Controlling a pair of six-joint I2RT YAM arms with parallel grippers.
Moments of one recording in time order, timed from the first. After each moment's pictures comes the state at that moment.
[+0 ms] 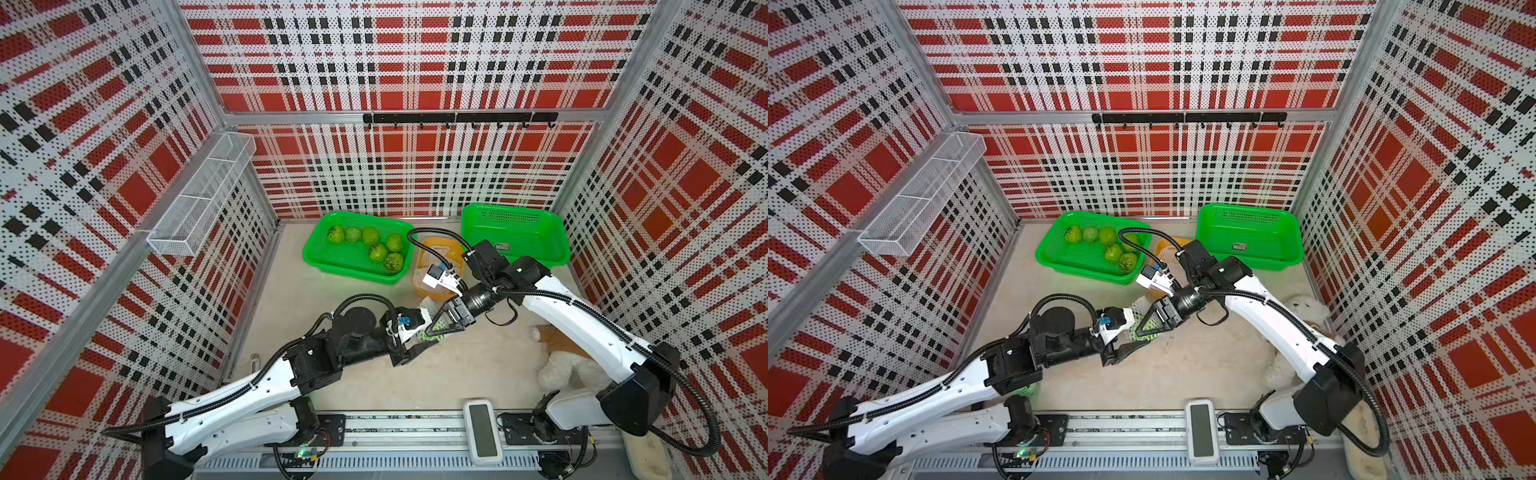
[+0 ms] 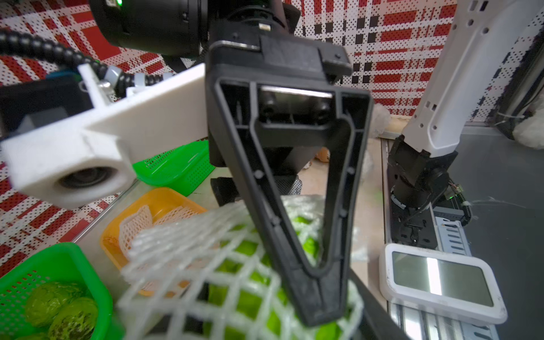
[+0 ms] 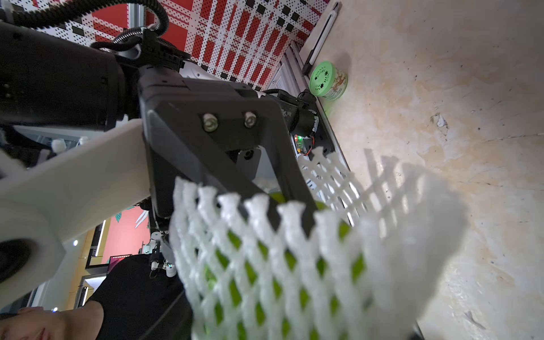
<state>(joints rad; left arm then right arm) -1.05 0.88 0.75 -0.10 0.09 0.22 0.63 1.43 1.37 -1.06 -1.08 0.05</state>
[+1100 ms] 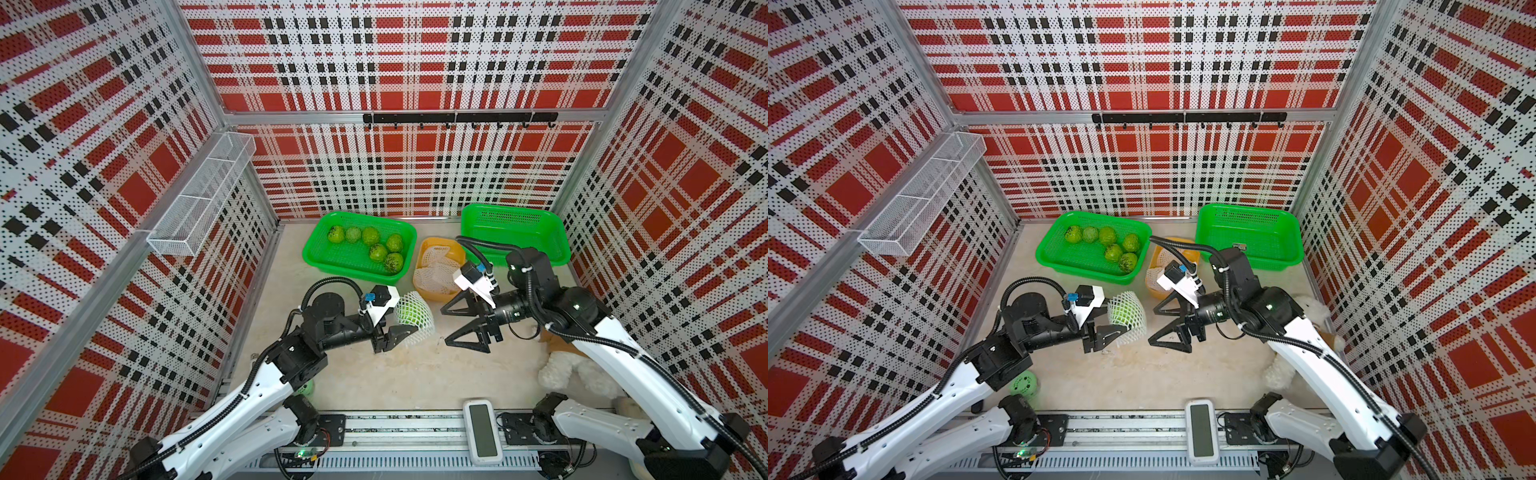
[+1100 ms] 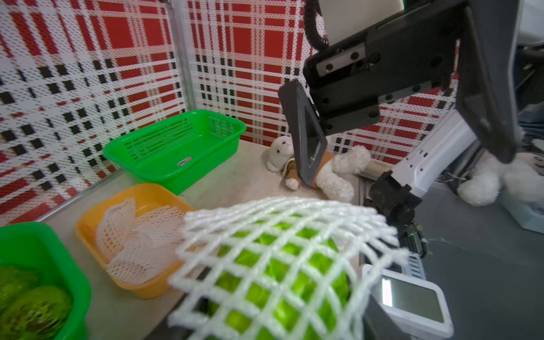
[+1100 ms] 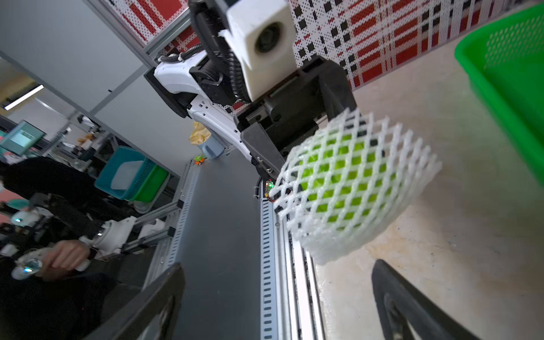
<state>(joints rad) -0.74 0.82 0.72 -0.06 0.58 0.02 0.62 1.03 1.17 -0.73 -0.98 -0.10</state>
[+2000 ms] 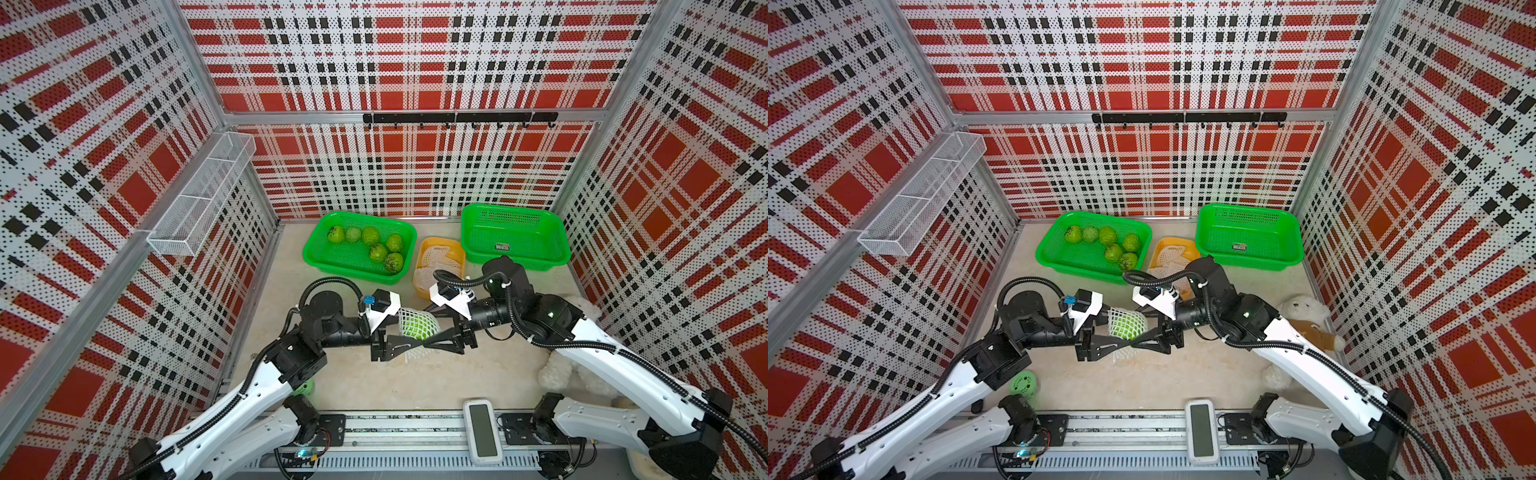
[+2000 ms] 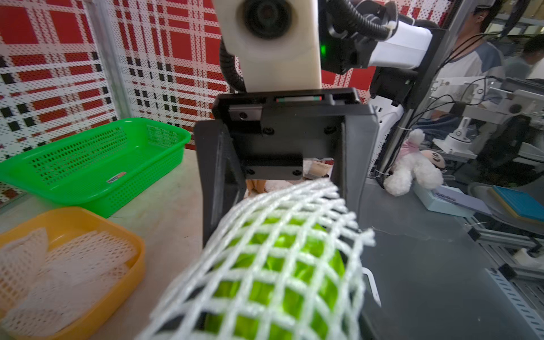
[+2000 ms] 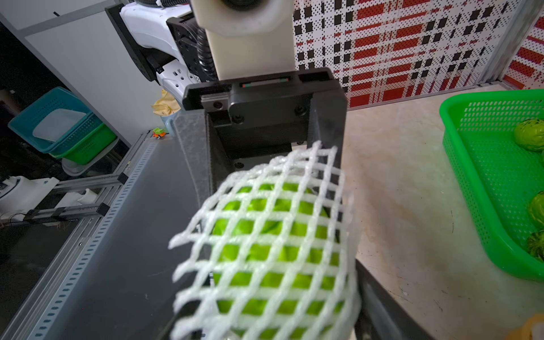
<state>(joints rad) -0.73 0.79 0.73 -0.05 0.70 -0.02 0.80 1.11 1.13 -0.53 -0.77 -0.21</state>
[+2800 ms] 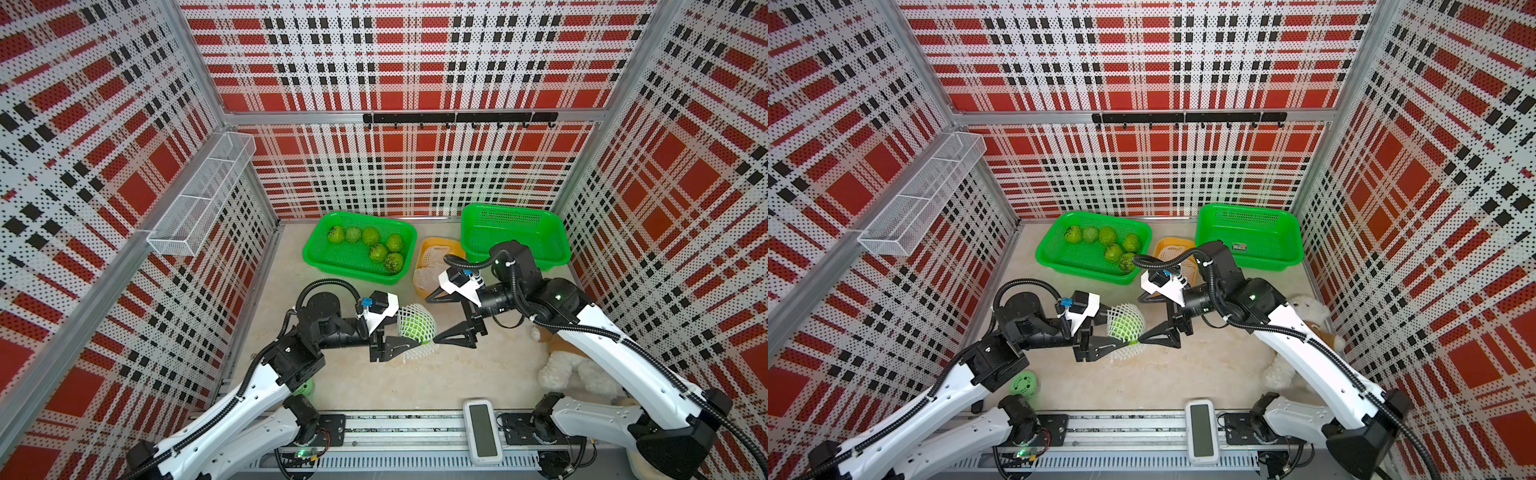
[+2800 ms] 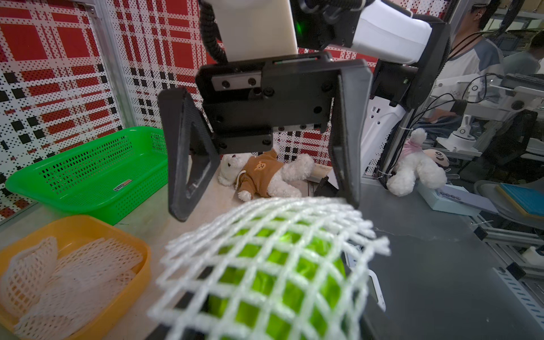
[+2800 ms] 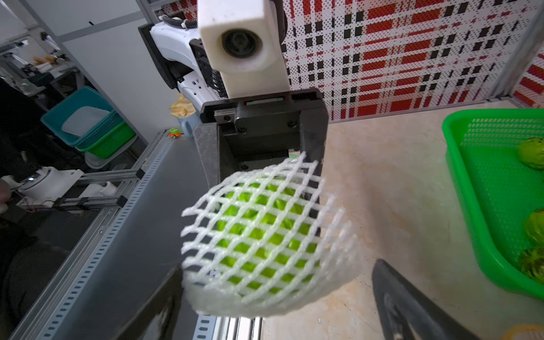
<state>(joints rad) -0.74 0.79 0.73 -0.05 0.74 0.00 0.68 1.18 1.27 -0.71 -0.98 -0.35</state>
